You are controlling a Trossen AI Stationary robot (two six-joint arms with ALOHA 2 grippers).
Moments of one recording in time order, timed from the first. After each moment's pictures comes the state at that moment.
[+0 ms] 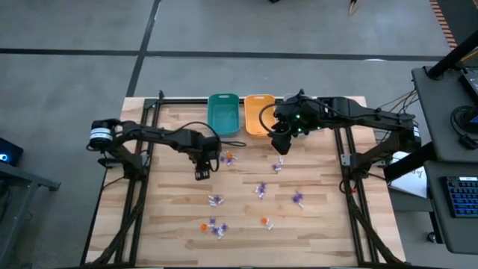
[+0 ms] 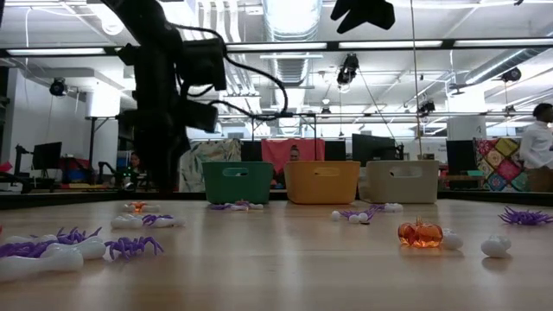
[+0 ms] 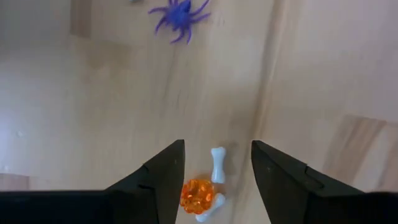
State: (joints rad) left arm 0.15 1.61 0.92 -0.70 0.02 -0.03; right arm -0.13 1.42 1.60 -0.99 0.06 0.37
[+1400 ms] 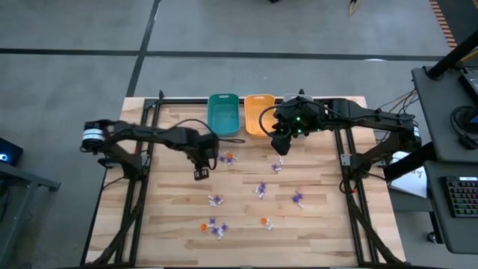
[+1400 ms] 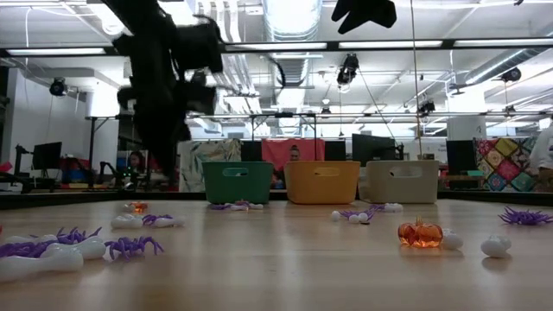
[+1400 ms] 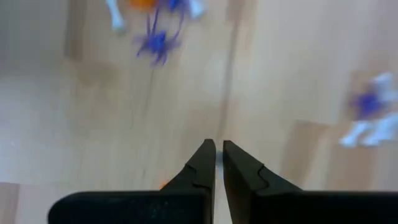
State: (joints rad) left arm 0.15 1.49 0.92 -0.70 0.12 -0.04; right arm -0.11 1.42 1.60 -1.00 0.11 0.37
